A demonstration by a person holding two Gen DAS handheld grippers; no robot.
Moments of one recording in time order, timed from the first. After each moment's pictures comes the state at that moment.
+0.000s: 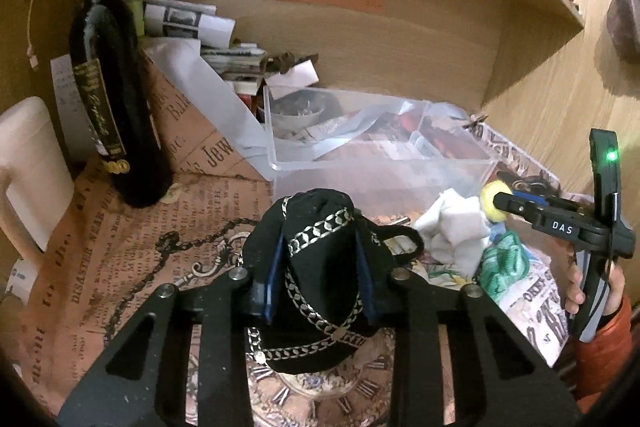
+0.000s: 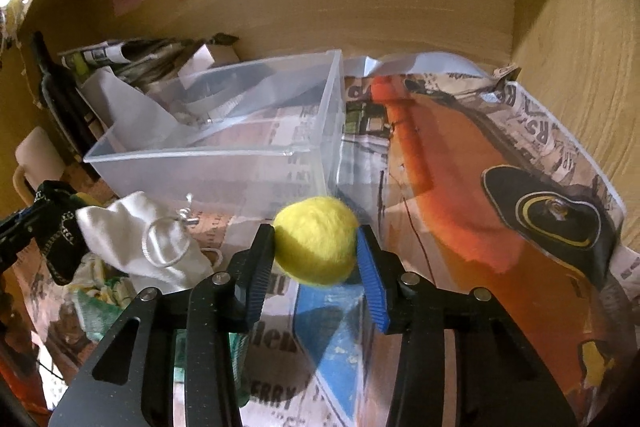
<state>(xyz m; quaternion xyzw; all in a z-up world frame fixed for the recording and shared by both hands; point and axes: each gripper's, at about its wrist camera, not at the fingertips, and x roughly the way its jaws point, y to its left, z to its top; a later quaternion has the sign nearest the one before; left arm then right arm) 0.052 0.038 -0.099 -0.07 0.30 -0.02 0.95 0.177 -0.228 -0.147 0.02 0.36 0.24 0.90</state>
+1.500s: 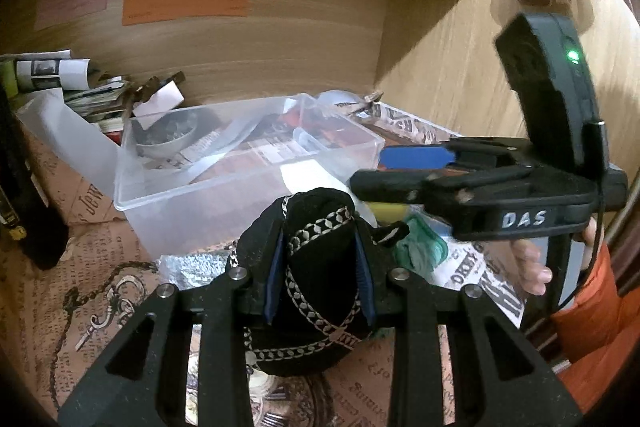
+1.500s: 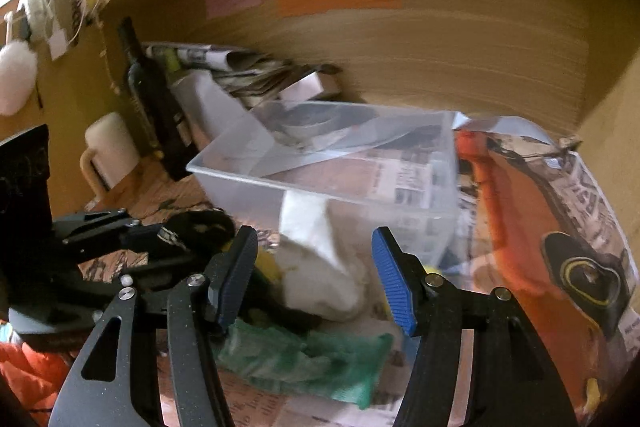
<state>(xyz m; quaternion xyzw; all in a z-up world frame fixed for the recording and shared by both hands) 0.062 -0.026 -0.098 -0.01 0.28 -0.20 0.94 0.147 -0.169 -0.112 -0.02 0.32 0.36 0.88</state>
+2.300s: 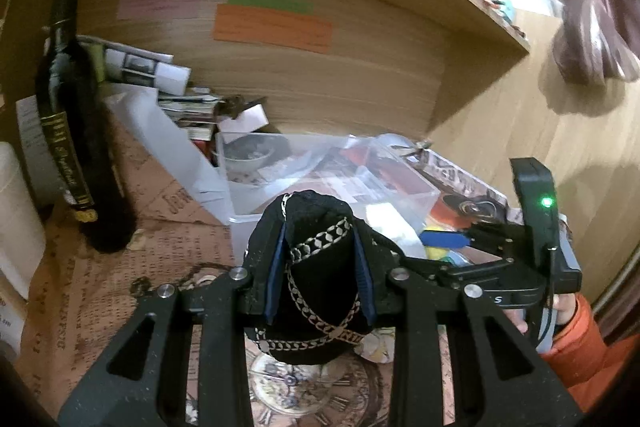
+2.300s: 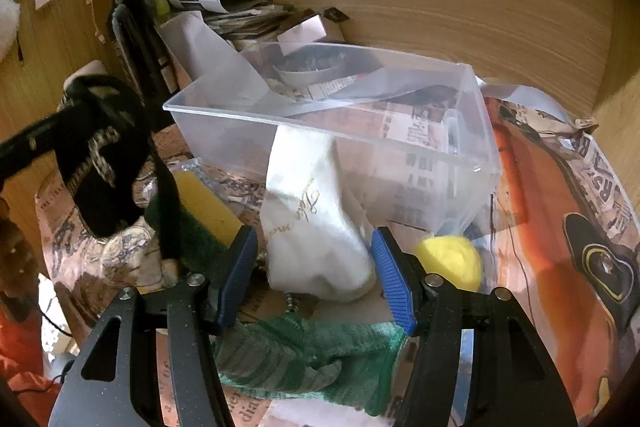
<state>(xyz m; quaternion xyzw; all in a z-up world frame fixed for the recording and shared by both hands) 0.048 0.042 -0.070 -0.08 0.25 -0.11 0.96 0.156 -0.157 -0.145 -0.06 0.36 0.33 0.87</state>
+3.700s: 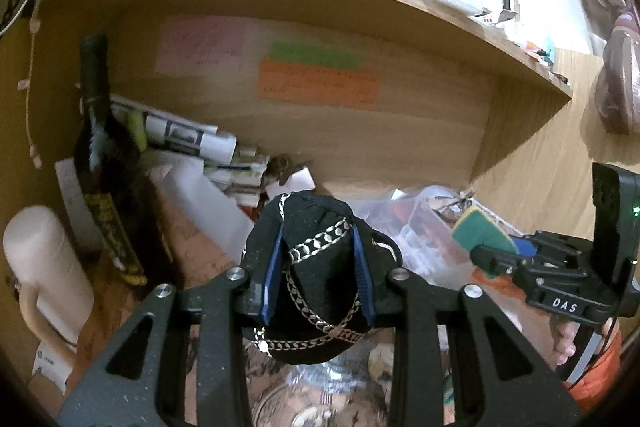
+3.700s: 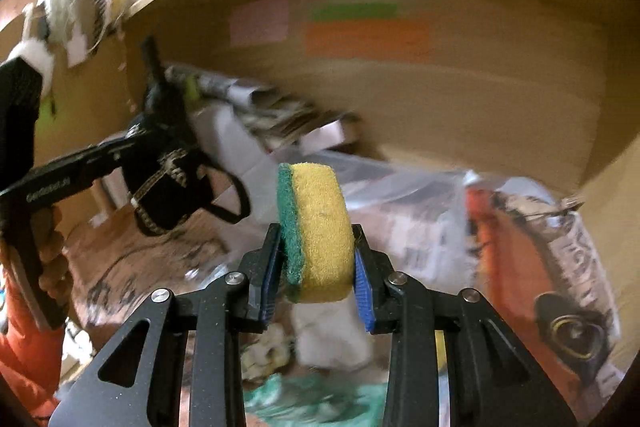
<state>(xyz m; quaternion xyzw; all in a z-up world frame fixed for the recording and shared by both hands) 0.071 0.051 -0.022 -0.07 0.19 -0.02 0.98 0.148 -0.160 -0.077 -0.03 0.24 0.34 0.91</state>
